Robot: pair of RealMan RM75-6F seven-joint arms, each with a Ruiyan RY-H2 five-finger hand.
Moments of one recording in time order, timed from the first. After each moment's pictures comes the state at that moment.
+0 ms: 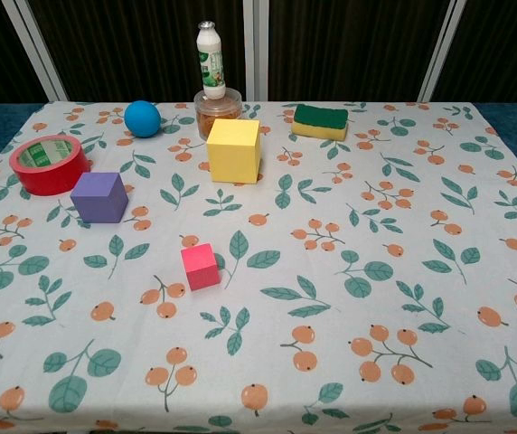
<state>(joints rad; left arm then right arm) -0.13 -1.16 -0.05 -1.59 1.44 1.42 0.18 0.08 -1.12 0.08 -1.62 -1.49 1.48 -0.10</state>
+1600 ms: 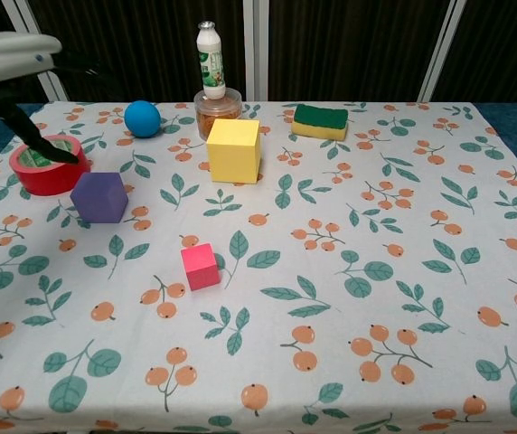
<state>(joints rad) -0.64 -1.37 -0.19 -1.45 1.44 0.92 0.05 0.09 -1.07 0.09 -1.66 -1.51 1.50 -0.10</state>
